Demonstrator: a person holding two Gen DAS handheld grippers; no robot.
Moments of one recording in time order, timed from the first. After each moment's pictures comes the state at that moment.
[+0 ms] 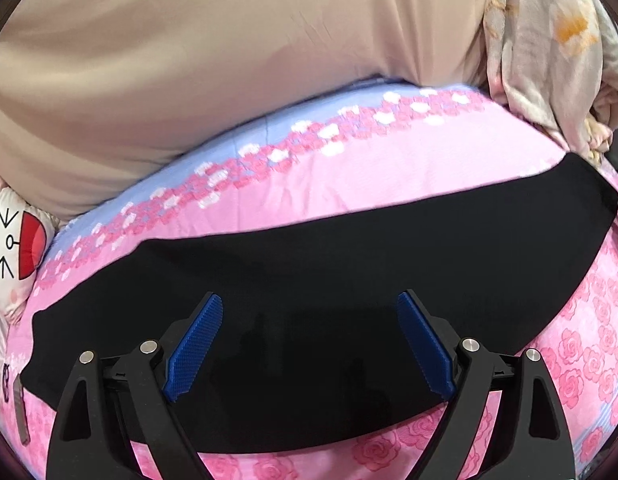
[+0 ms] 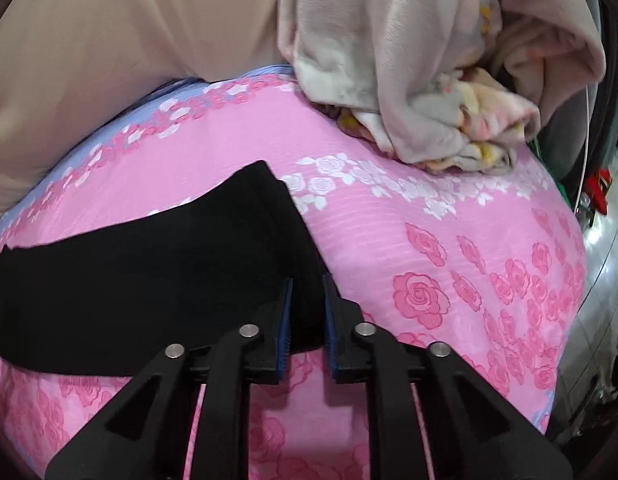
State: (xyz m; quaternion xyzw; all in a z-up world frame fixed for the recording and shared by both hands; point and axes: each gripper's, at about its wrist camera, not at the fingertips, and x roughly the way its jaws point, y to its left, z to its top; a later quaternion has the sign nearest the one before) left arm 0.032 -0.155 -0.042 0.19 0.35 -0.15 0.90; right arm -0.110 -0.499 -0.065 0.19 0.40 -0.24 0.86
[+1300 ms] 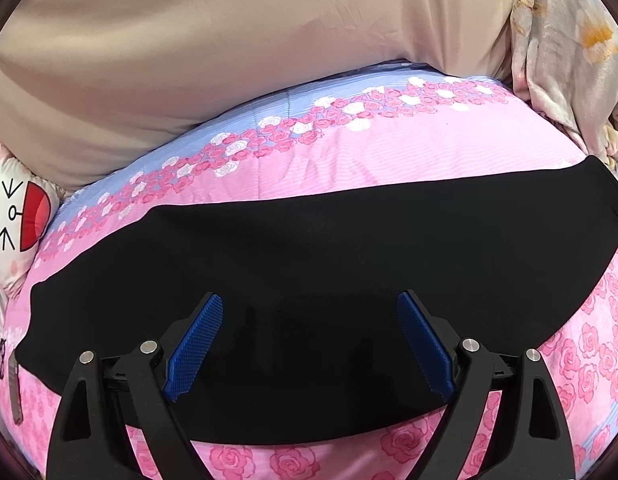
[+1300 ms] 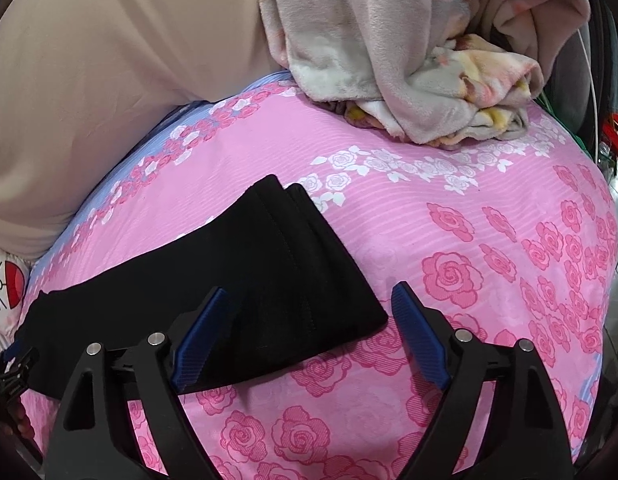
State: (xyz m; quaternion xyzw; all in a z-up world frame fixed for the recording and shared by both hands) left arm 0.041 -0.136 -0.053 0.16 0.38 -0.12 0.90; right arm -0.114 -0.505 -0.070 0.28 0.36 -0.22 0.86
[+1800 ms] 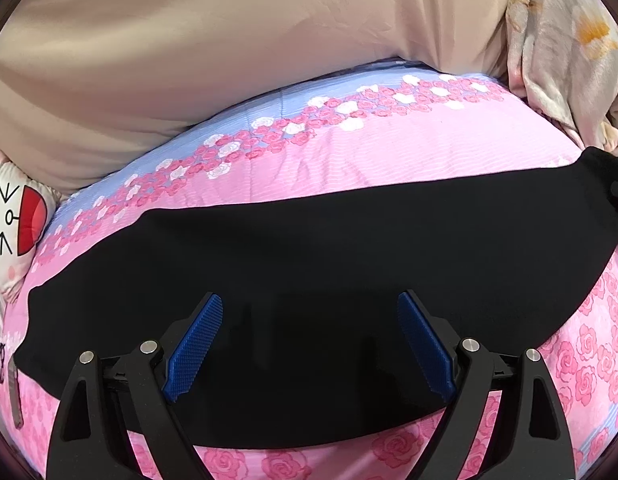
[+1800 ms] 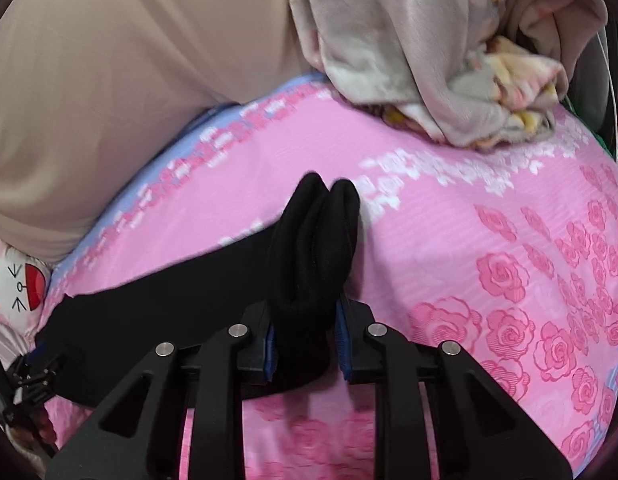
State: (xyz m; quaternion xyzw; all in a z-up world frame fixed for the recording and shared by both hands) left arm 0.042 -0.140 -0.053 0.16 0.38 -0.13 0.90; right arm -0.100 -0.486 -0.052 0.30 0.34 -0.19 0.87
